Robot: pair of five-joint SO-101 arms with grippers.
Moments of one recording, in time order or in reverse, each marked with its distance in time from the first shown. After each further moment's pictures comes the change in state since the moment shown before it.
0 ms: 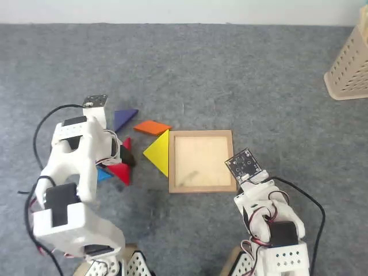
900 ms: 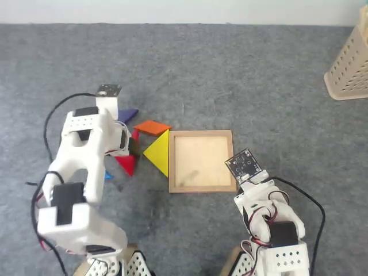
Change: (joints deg) left arm 5.7 -3.0 -5.2 4.2 -0.5; right arm 0.0 0.0 0.0 0.0 0.0
